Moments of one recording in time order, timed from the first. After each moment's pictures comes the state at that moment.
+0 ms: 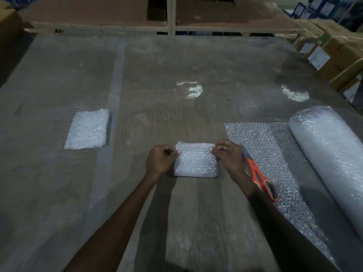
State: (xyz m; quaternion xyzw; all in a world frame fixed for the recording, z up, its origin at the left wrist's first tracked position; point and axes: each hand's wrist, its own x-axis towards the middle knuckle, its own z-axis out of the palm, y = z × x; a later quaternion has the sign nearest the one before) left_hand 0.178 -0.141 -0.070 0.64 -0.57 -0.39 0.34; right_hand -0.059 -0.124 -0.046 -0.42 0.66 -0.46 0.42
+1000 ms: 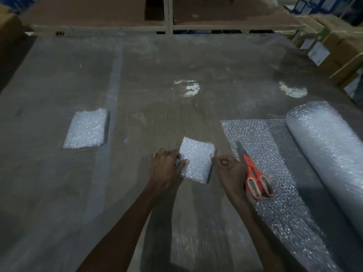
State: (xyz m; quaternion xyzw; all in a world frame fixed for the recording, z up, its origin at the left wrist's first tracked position) left_hand 0.155 -0.107 -0.067 0.61 -0.76 -0.13 0.19; right_hand -0.050 -0.062 -0.050 -0.40 0.75 -0.44 0.29
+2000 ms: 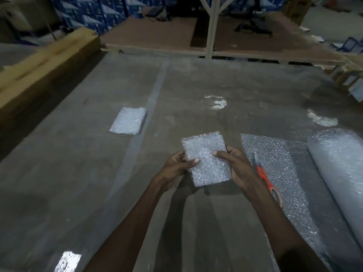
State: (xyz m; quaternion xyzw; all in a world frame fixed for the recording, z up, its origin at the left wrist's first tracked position) left_hand 0.163 -0.032 0.001 0.45 -0.36 -0.67 0.47; right_hand -0.044 -0.069 0.015 -0.41 0.45 -0.41 0.68
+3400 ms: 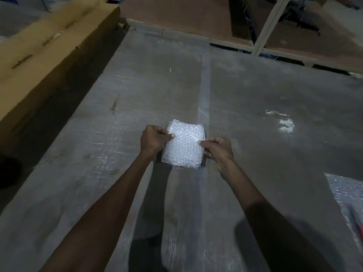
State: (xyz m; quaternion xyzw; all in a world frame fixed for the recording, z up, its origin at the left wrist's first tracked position) left_hand 0.508 -0.249 -0.048 0.74 -0.40 -0.36 0.40; right_hand 0.300 -0.256 -0.028 -0.38 0.66 -0.38 0.53
